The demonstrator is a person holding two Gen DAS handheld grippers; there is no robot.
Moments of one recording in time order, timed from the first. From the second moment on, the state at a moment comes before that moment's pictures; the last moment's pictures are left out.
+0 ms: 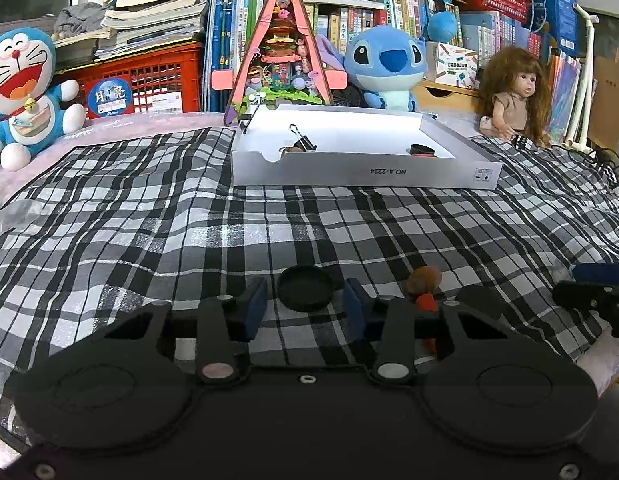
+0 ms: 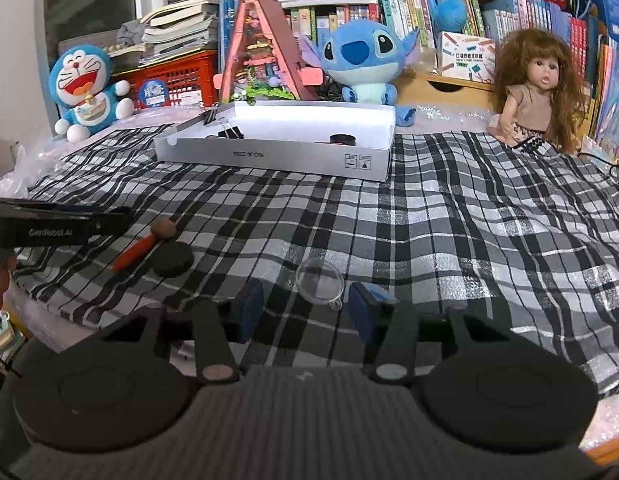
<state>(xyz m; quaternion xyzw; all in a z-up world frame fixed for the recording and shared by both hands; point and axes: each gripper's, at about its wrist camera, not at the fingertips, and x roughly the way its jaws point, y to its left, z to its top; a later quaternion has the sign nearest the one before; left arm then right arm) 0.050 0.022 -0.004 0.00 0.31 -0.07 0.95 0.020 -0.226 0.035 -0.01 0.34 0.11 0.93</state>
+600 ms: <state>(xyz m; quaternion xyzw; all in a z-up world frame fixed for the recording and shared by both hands) 0.059 0.015 0.006 0.00 0.30 -0.08 0.95 0.041 -0.216 0.041 -0.01 0.33 0.12 0.94</state>
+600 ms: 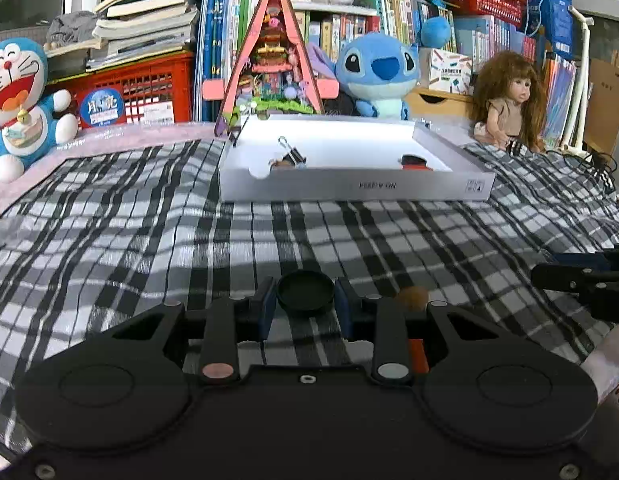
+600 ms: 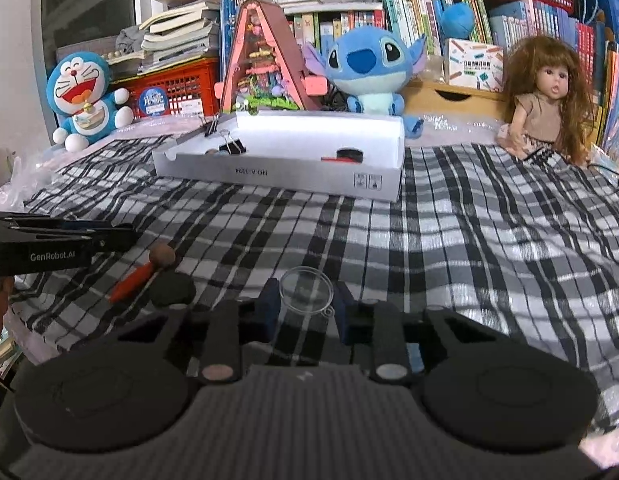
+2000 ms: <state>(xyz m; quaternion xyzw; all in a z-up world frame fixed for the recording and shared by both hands) 0.227 0.017 0.089 -0.08 0.32 -0.08 0.94 0.213 -0.221 0.114 0.03 0.34 0.08 0.94</state>
